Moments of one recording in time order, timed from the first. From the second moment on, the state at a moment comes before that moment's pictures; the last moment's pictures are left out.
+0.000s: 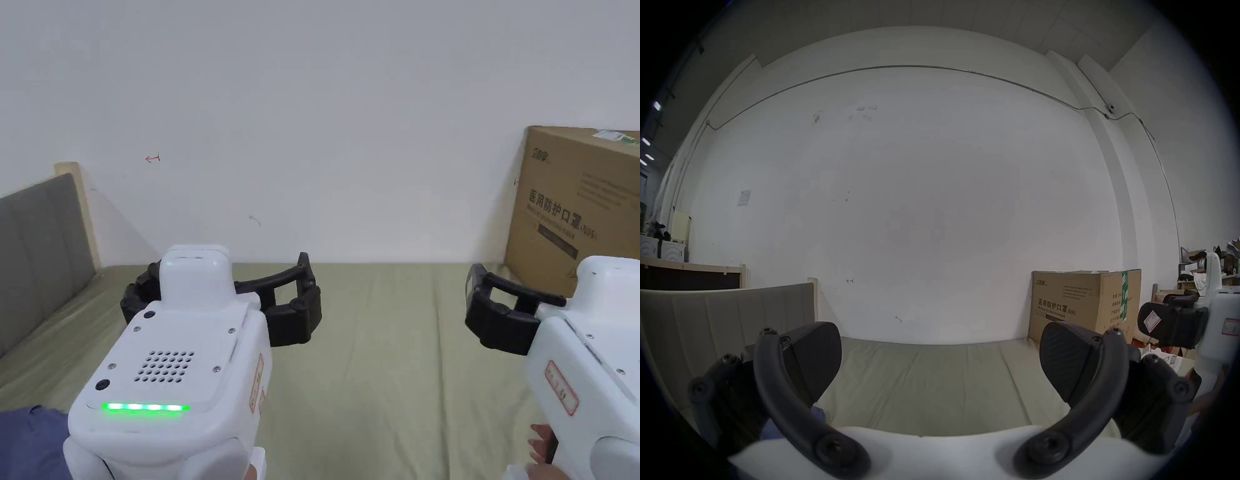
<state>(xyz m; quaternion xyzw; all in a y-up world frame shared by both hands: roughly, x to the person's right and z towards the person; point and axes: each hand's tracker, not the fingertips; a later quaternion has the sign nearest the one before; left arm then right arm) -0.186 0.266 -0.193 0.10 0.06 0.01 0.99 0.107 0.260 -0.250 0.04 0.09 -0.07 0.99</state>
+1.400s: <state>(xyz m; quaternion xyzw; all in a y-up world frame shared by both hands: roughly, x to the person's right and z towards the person) -0.195 0.240 -0.205 0.06 0.07 -0.02 1.00 0.096 0.228 -0.264 0.00 0.09 0.01 1.00</state>
